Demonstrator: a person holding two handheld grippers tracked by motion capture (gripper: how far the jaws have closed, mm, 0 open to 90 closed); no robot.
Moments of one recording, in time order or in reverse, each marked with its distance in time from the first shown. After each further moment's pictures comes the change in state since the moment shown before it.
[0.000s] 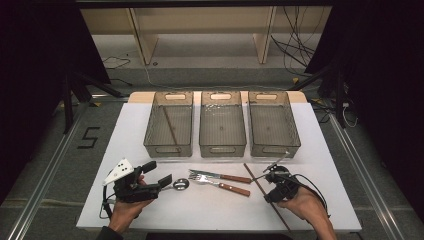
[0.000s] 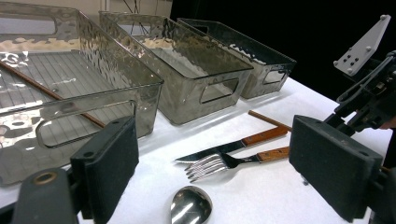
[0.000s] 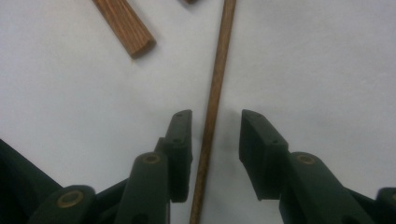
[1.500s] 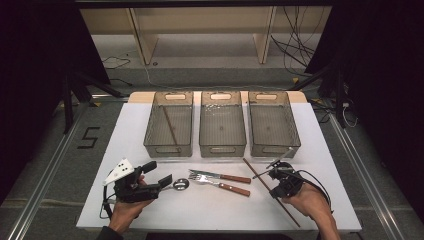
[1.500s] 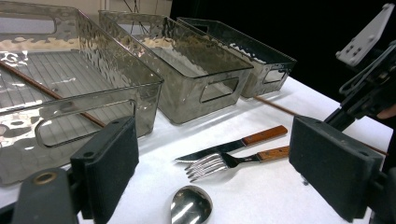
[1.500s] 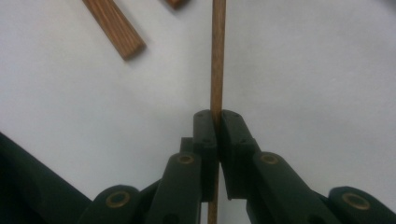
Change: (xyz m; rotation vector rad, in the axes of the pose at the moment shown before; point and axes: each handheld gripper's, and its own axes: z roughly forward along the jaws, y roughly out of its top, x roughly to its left) left arm 0.000 0.000 0.001 0.002 0.001 0.002; right arm -0.008 0.003 -0.016 -0.016 0.000 0.005
